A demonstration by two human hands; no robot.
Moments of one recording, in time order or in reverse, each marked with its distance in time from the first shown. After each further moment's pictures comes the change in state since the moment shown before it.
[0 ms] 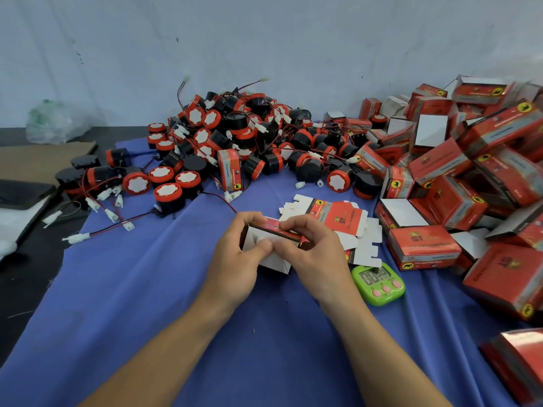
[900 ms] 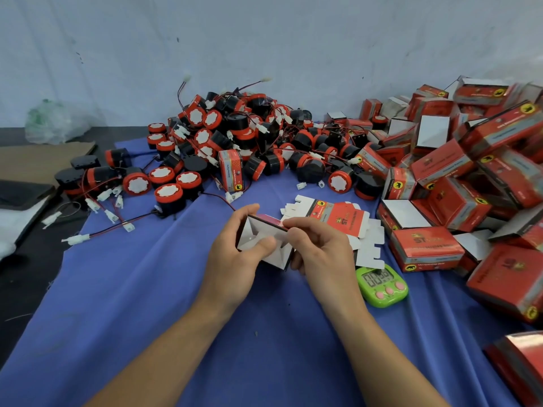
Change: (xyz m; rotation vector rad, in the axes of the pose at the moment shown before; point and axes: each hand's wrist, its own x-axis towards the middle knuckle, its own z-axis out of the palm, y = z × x) left_hand 0.001 0.000 -0.005 -0.036 0.053 -0.060; right_hand -0.007 -0.011 -0.001 0.058 0.060 -0.038
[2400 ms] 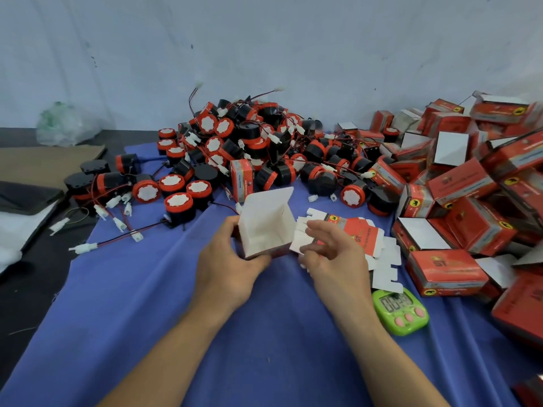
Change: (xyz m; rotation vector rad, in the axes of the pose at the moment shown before) left_hand 0.026 -0.016 -0.024 0.364 0.140 0.151; right_hand 0.021 0.015 0.005 -0.166 0.098 0.052
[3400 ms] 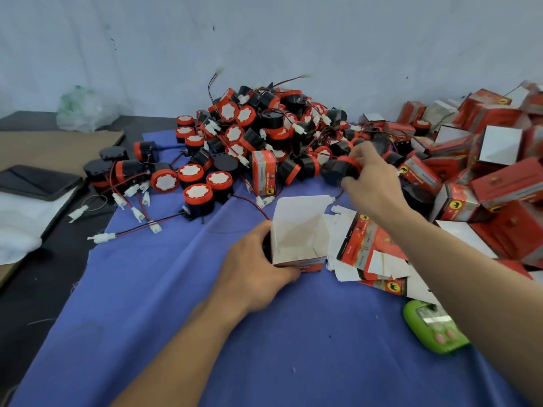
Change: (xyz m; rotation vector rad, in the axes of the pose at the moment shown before) left_hand 0.008 0.000 -0.007 0.045 -0.288 -0.099; right_hand 0.157 -0.020 -0.007 -0.617 -0.020 -0.230
